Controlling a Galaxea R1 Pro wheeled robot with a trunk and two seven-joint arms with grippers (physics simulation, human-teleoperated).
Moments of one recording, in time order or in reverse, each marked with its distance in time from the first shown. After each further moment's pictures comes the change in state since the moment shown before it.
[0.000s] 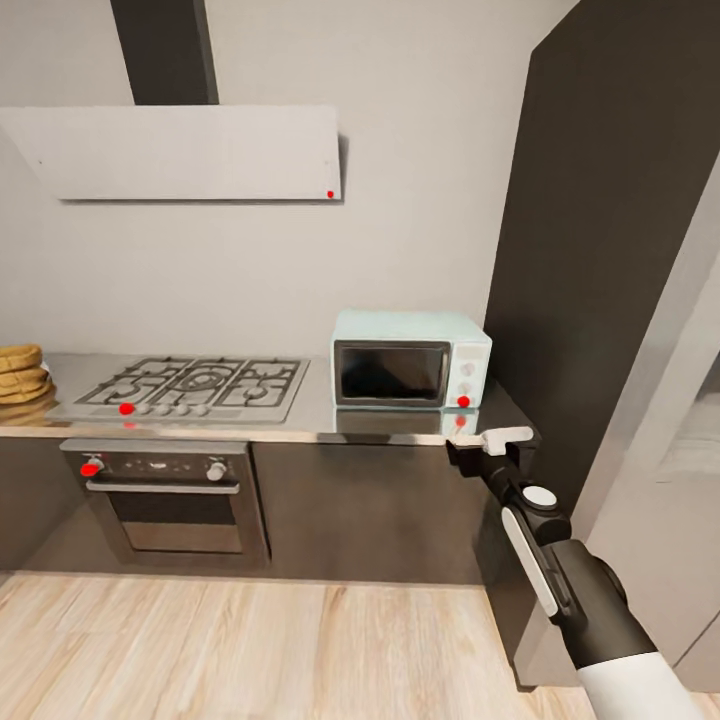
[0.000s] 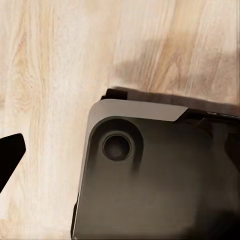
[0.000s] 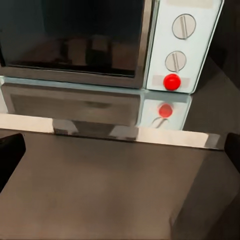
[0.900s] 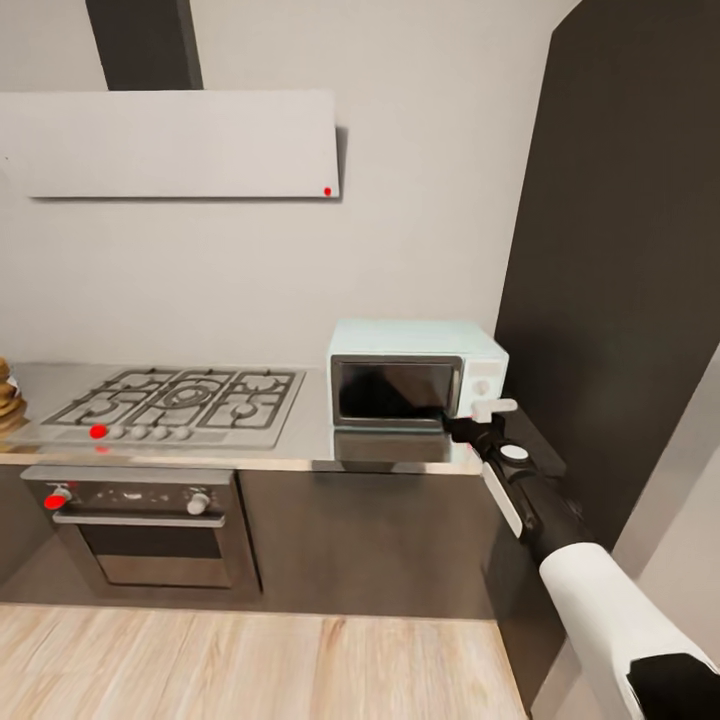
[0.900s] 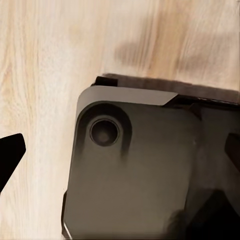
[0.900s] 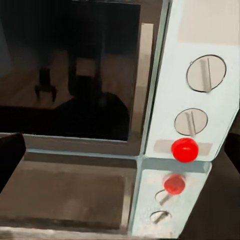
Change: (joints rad) left arm 0.019 -0.023 -0.008 0.006 -0.001 -0.001 -0.002; right arm -0.305 0.031 0.002 0.509 -0.002 -0.236 0.006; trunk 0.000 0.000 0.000
